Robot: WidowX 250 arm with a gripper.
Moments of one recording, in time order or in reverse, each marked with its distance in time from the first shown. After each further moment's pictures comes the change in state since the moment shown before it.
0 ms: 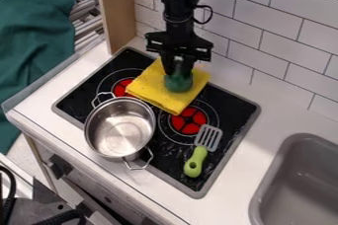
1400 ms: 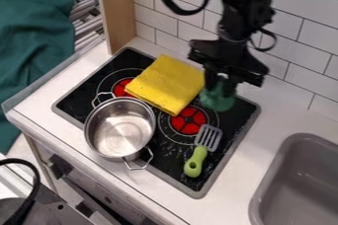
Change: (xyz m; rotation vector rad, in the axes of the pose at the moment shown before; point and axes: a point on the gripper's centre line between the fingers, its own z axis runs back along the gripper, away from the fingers) arm -0.058 -0.099 0.044 0.071 -0.101 -0.235
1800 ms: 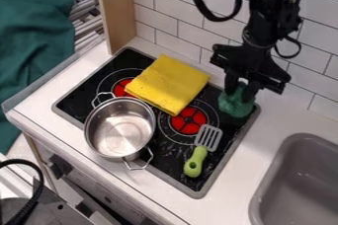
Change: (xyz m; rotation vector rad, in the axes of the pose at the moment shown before) arm 0.010 -0.021 -0.014 -0.005 0.037 -0.051
